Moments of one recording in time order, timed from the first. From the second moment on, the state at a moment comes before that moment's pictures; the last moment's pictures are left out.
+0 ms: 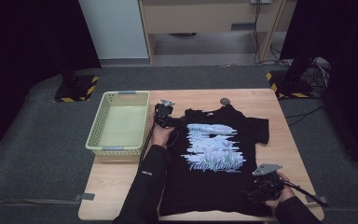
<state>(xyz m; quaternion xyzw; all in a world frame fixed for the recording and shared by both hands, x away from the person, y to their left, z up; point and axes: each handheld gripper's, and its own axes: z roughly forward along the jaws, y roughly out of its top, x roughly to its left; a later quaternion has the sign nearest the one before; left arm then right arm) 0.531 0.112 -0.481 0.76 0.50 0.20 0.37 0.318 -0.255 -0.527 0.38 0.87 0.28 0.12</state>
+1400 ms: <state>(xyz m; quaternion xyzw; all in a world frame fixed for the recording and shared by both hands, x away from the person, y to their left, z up) 0.536 0.098 -0.529 0.76 0.51 0.12 0.38 0.318 -0.255 -0.526 0.38 0.88 0.28 0.12</state>
